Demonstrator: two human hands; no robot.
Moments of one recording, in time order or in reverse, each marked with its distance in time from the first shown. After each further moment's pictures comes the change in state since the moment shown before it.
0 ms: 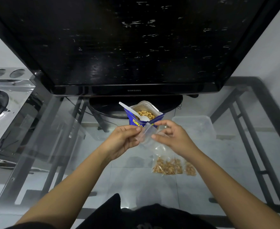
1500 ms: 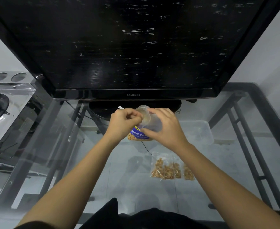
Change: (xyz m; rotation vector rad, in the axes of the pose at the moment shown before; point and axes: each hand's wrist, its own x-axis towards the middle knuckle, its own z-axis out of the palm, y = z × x) left_hand 0.014 0.041 0.019 0.688 0.295 0.401; right_hand 0.035 -0.015 0.007 -0.579 0.267 -0.526
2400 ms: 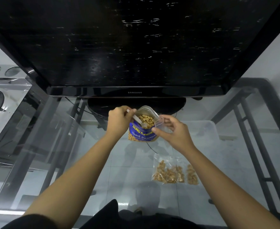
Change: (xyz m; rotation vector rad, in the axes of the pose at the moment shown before) left_hand 0.055 -0.038 0.003 0.327 0.150 0.032; right_hand -0.001 0.049 0.017 0.479 -0.080 0.451
